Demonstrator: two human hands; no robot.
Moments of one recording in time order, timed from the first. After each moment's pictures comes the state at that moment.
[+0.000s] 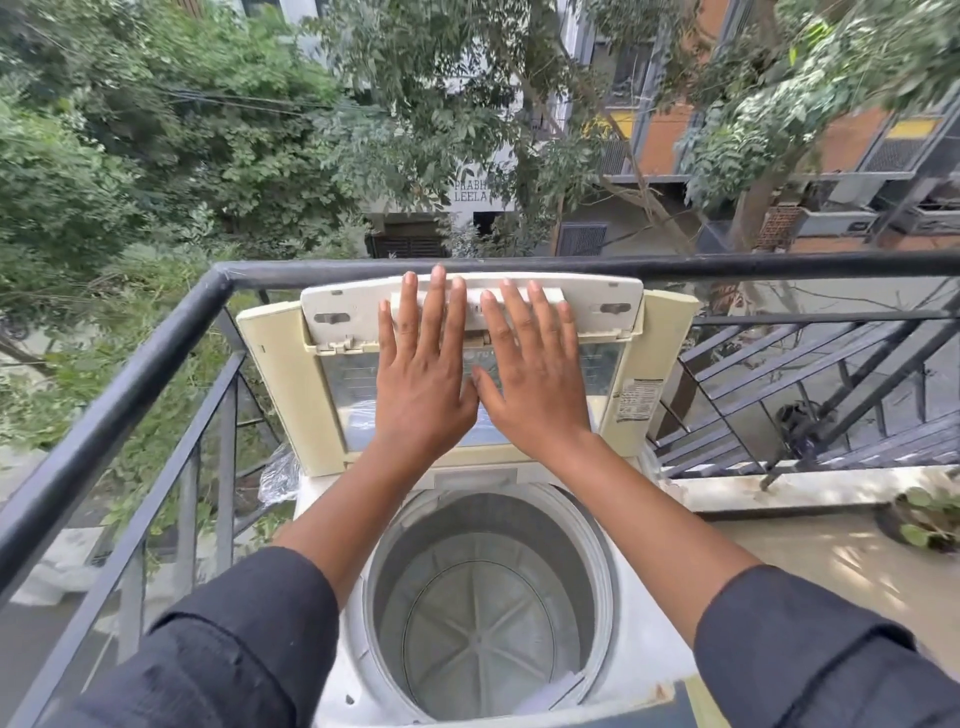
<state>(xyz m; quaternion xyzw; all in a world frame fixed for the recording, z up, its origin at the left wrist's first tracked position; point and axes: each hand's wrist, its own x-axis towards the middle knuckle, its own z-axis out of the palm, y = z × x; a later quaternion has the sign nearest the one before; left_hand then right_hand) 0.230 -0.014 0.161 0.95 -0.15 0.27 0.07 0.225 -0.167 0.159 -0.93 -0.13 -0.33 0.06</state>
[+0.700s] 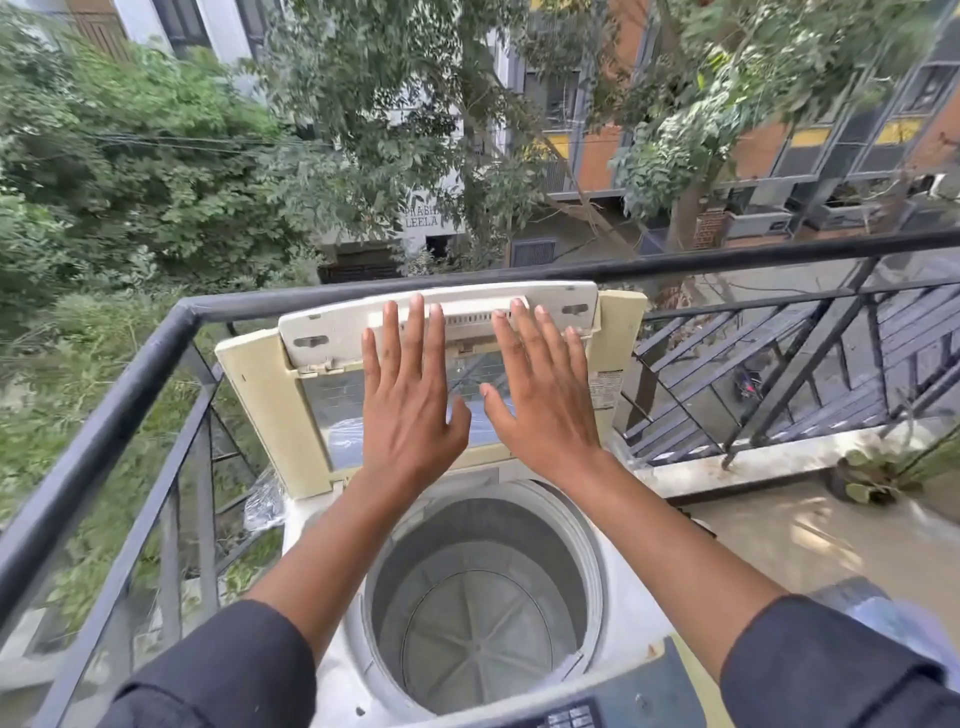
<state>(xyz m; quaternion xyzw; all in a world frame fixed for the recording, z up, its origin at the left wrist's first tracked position) 0.190 -0.010 0.172 0.94 -0.19 0.27 0.11 0.169 -0.181 0.173 -0.95 -0.05 -0.28 0.08</state>
